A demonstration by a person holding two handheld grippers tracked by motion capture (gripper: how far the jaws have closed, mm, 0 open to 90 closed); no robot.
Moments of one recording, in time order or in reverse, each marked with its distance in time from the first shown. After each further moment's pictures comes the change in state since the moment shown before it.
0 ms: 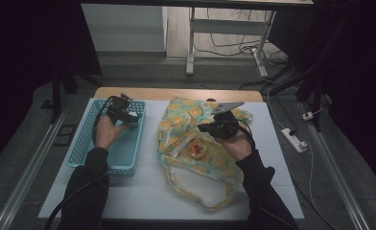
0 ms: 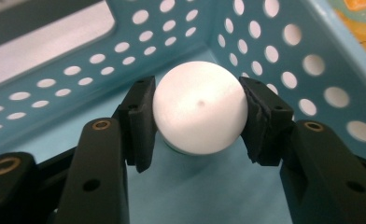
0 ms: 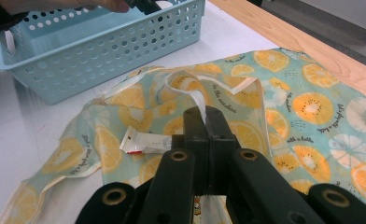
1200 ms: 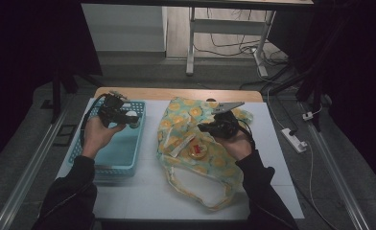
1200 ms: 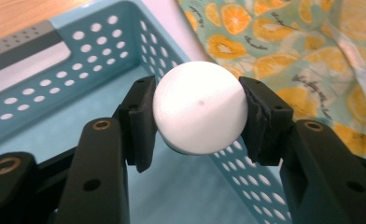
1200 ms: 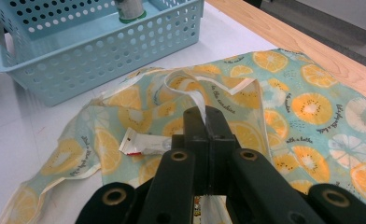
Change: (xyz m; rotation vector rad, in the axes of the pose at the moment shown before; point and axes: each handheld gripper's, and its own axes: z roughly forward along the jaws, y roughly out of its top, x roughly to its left) left arm -0.032 -0.013 -0.071 -0.097 -0.137 0.083; right arm 0.000 0.000 0.000 -0.005 -0.002 0.004
